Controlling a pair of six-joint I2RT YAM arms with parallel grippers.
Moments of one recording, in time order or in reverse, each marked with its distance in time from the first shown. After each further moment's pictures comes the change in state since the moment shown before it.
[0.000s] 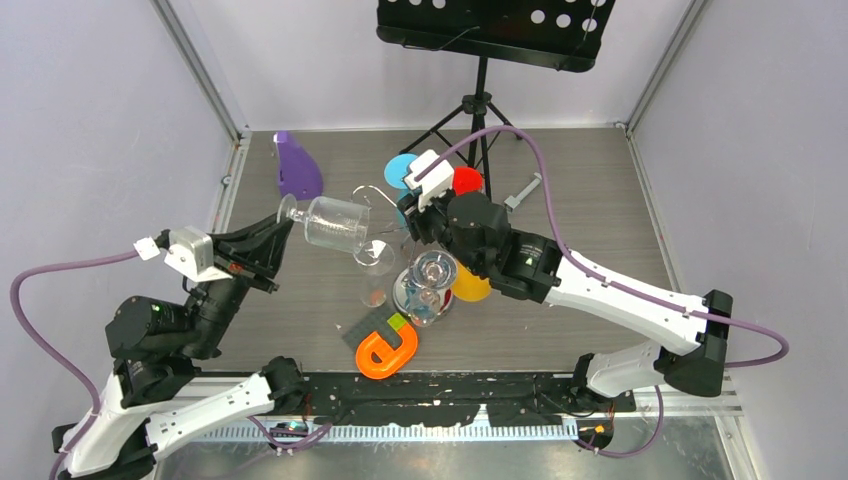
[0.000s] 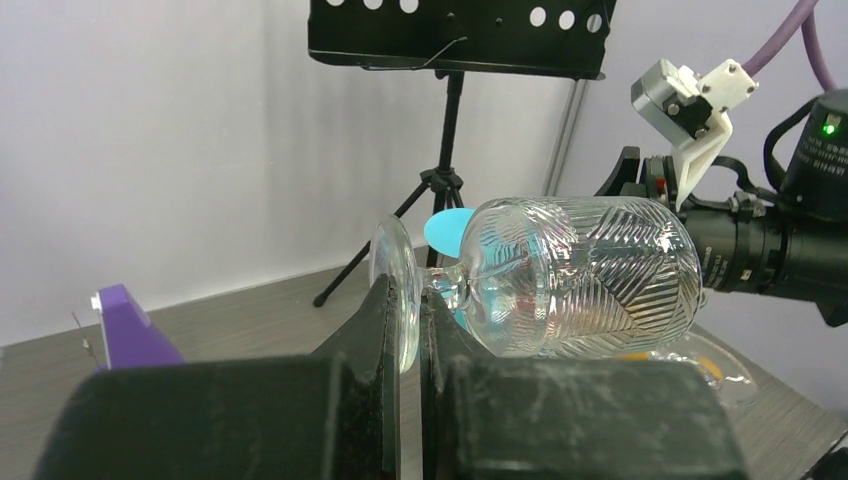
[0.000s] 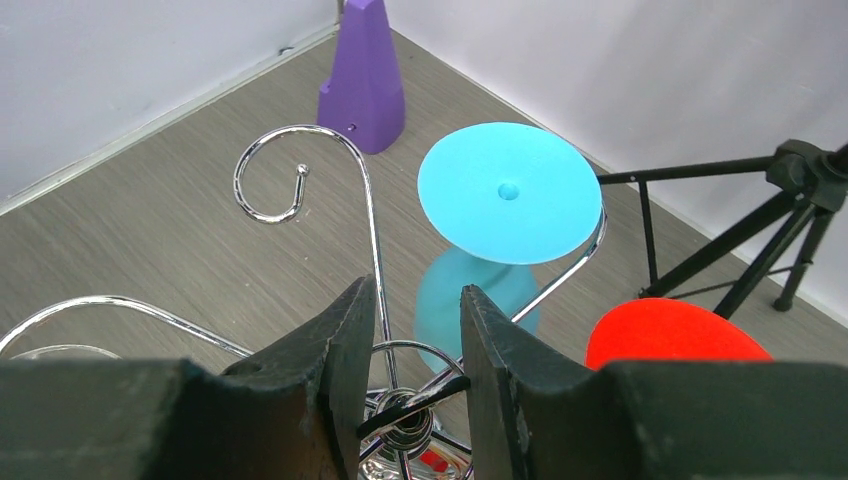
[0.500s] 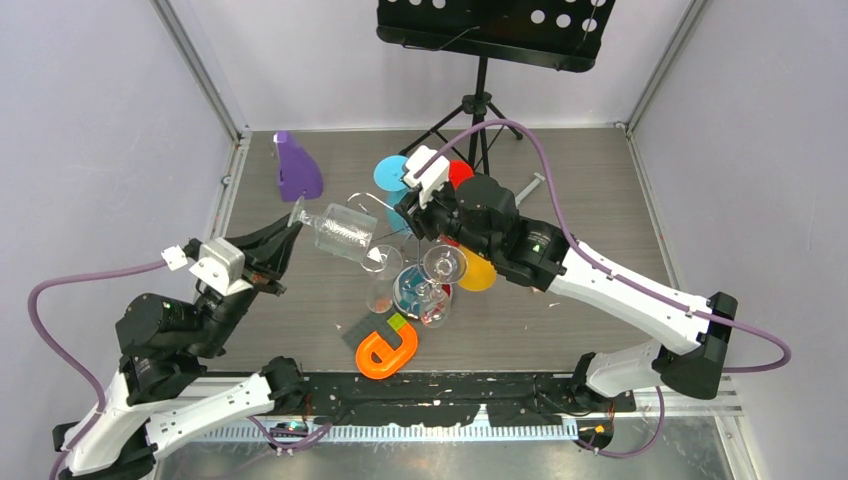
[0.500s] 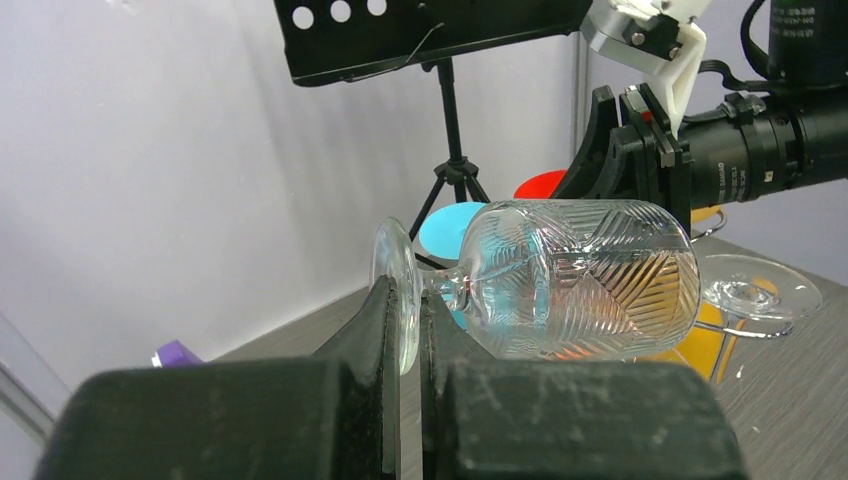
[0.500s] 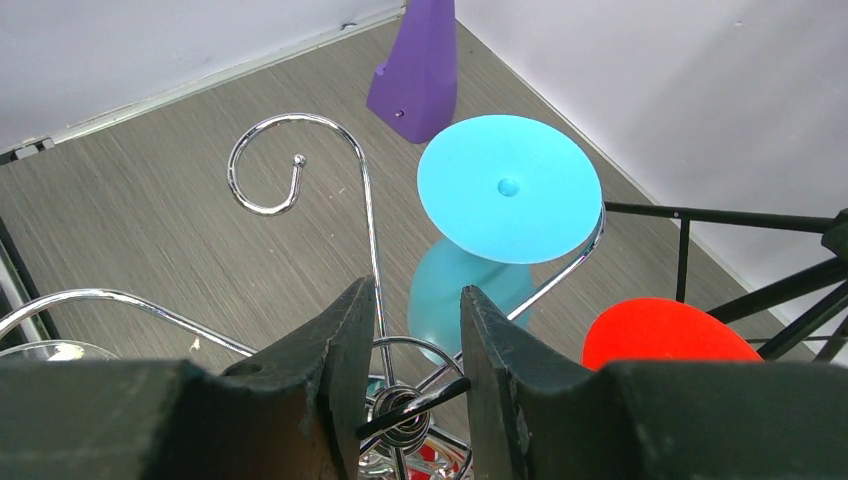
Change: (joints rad) left arm 0.000 0.008 -0.022 0.001 0.088 0.219; right arm -0.089 -0.002 0.031 -0.061 -0.269 -0.075
